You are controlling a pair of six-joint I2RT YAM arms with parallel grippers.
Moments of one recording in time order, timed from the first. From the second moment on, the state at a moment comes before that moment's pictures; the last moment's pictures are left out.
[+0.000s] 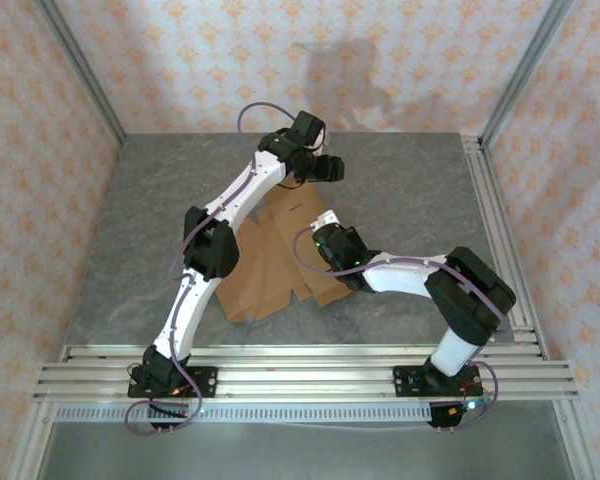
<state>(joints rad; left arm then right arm) -0.48 2.45 2.47 -0.96 0.22 -0.46 0.78 1.66 0.81 0.08 0.61 -0.06</state>
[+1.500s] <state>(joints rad) -0.48 2.38 2.30 -1.00 0.26 -0.71 0.78 1.68 0.82 0.08 0.62 -0.06</state>
